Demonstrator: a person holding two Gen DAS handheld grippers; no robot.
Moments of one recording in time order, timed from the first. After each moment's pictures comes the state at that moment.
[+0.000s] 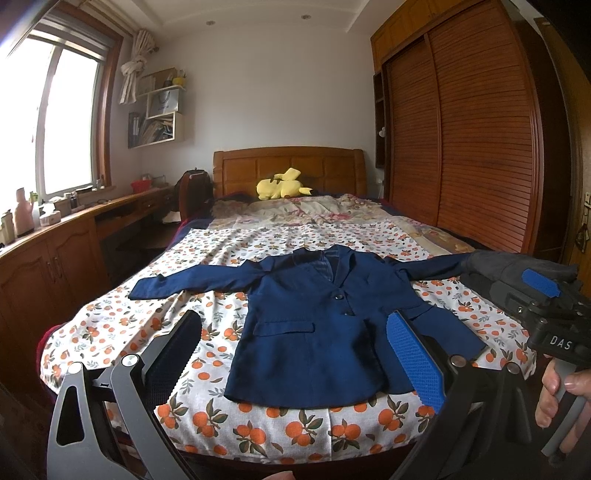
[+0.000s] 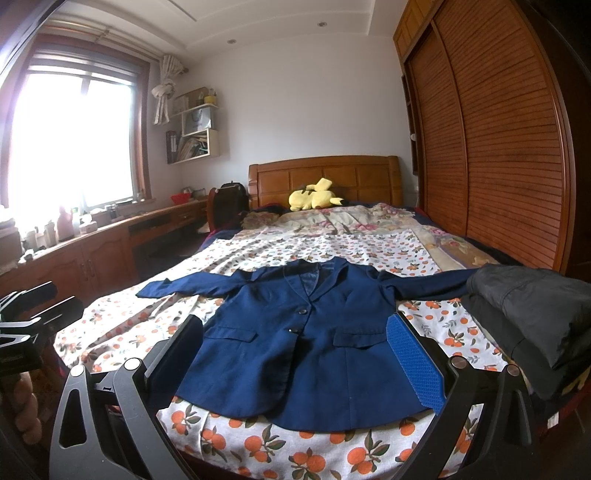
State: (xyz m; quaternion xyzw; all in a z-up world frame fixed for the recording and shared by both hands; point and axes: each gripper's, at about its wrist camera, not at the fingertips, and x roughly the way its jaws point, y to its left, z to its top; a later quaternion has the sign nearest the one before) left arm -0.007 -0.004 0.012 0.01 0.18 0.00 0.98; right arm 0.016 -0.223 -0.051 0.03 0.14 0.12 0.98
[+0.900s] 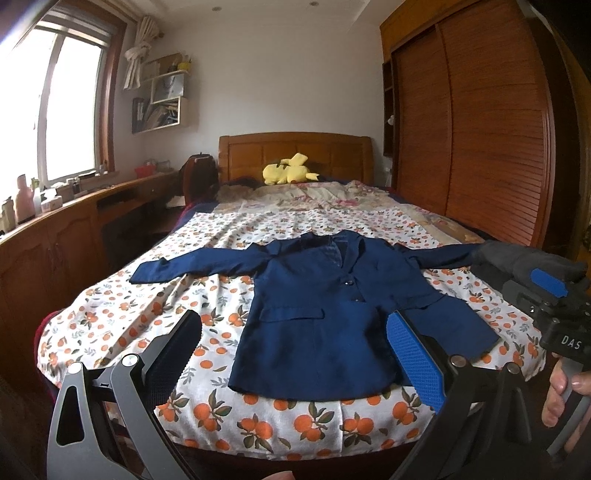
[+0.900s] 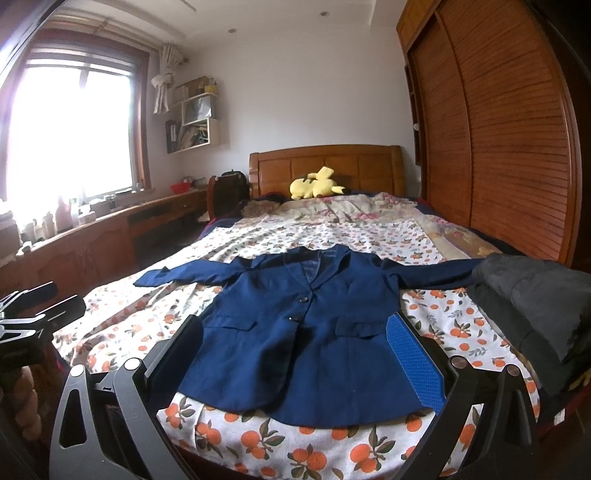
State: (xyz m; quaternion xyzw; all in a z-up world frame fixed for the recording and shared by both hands) left arm 0.018 0.008 -0.014 0.00 0.21 0.01 0.98; right arm 0.036 -0.216 -0.071 0.03 0.16 0.12 0.98
